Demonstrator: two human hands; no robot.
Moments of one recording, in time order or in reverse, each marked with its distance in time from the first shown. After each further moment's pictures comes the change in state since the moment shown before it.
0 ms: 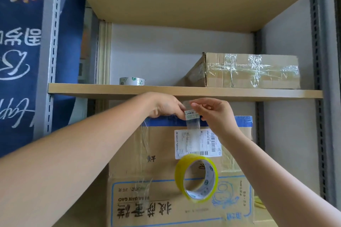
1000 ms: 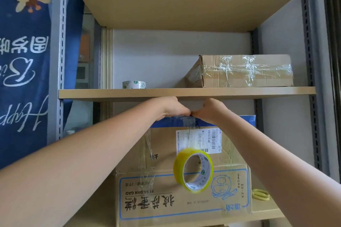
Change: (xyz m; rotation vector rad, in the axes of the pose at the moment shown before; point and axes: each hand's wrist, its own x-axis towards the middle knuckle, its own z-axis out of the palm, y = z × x) left_hand -0.015 0.015 0.018 0.071 0.244 -0.087; right_hand 0.025 -0.030 0.000 -0.939 -0.202 0.369
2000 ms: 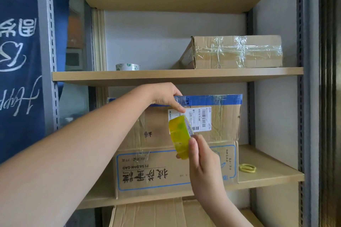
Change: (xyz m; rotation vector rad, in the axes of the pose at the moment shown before) left_hand -0.016 -0.003 0.003 0.271 -0.173 0.242; right_hand -0.179 0.045 0.106 0.771 0.308 -0.354
